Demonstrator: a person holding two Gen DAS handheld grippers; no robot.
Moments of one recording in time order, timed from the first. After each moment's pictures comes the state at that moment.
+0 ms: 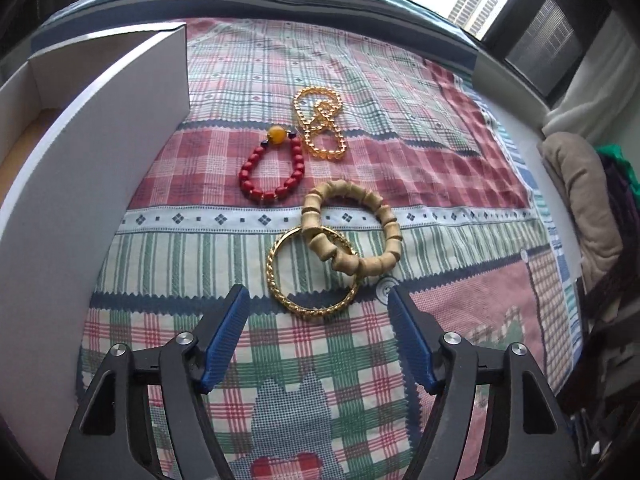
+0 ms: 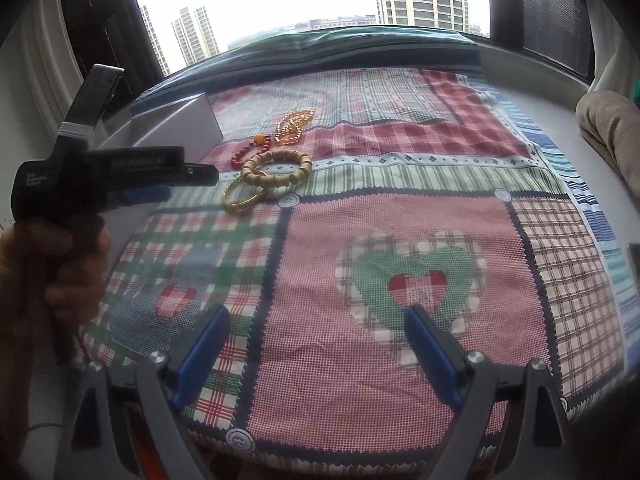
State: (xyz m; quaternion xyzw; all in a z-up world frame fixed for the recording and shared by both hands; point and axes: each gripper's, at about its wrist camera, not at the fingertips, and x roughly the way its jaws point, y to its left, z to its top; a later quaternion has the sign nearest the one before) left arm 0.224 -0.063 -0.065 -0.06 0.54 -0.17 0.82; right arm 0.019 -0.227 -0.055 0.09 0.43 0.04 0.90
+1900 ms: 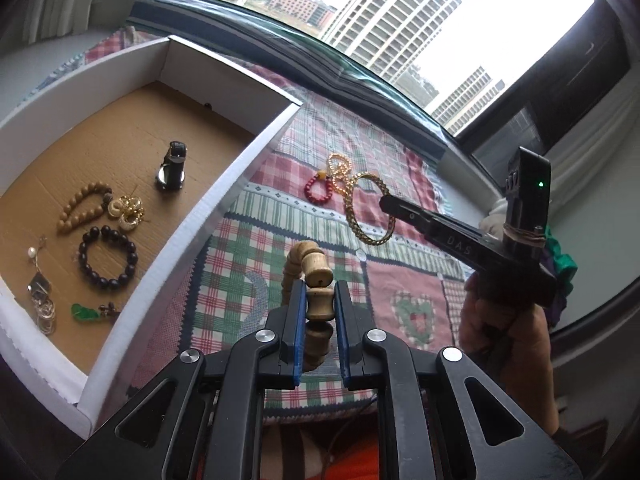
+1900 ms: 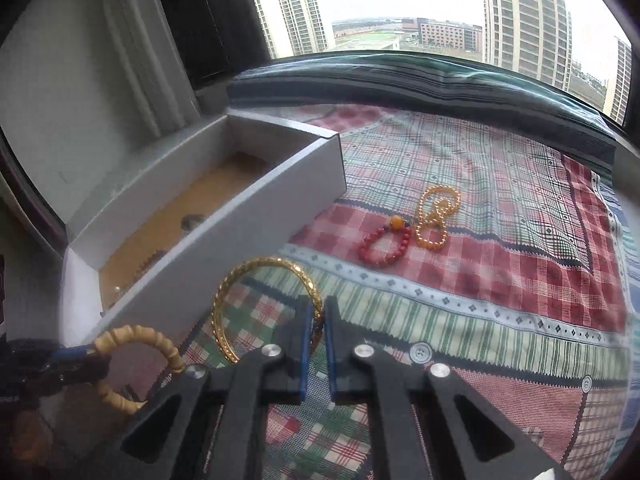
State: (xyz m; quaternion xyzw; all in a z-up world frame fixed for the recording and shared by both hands) left arm 0.053 0.116 0.055 -0.22 0.44 -0.17 0.85; right arm 0.159 -0.117 0.034 0.01 0.42 0.23 0.88
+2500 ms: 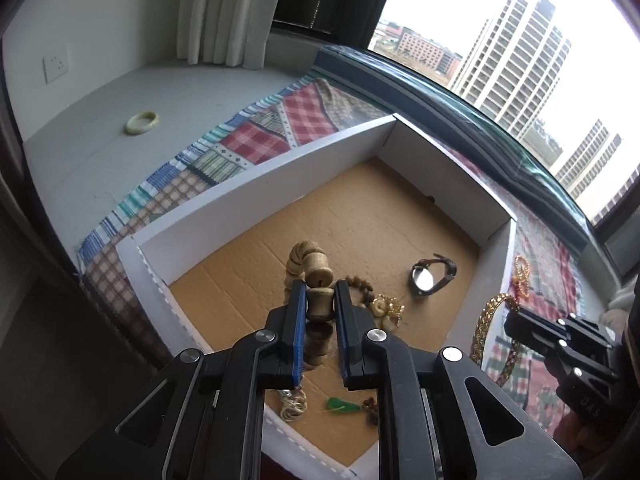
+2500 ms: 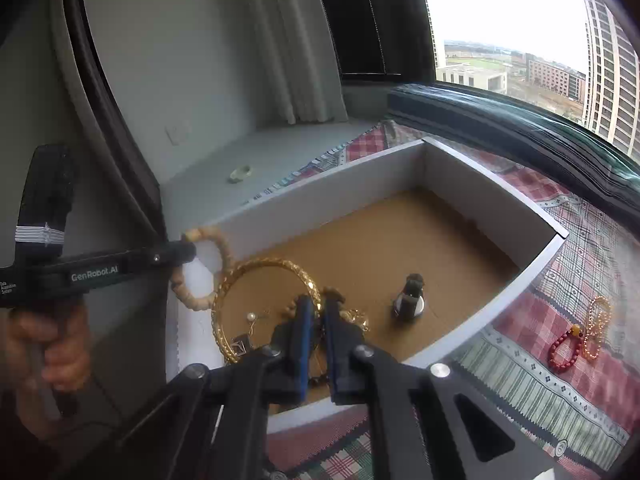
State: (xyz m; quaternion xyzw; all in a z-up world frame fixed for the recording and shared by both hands) left arm 0.087 0.307 0.035 -0.18 0.43 0.11 0.88; right arm 0.133 0.092 0.071 -0.05 0.38 0.41 0.82
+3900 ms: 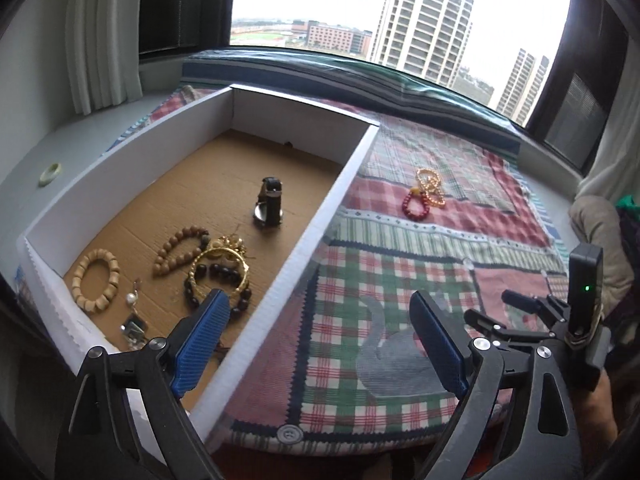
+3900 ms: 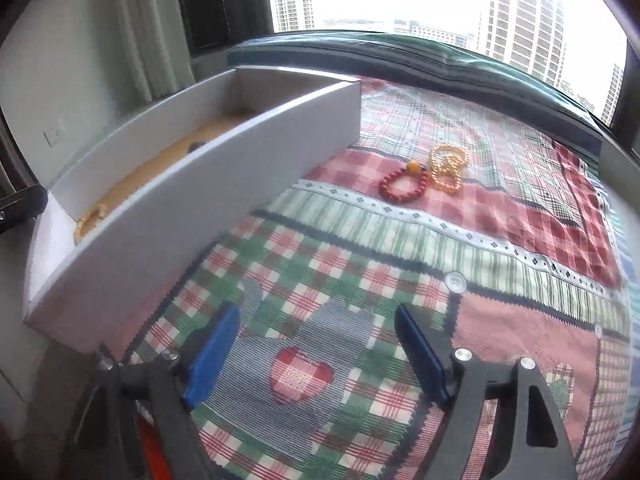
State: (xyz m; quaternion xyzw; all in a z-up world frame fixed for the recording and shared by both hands) left arm 0.052 0.111 0.020 -0.08 0.42 -0.05 0.90; right arm 0.094 -0.097 -0.037 -0.03 0.44 0.16 0.88
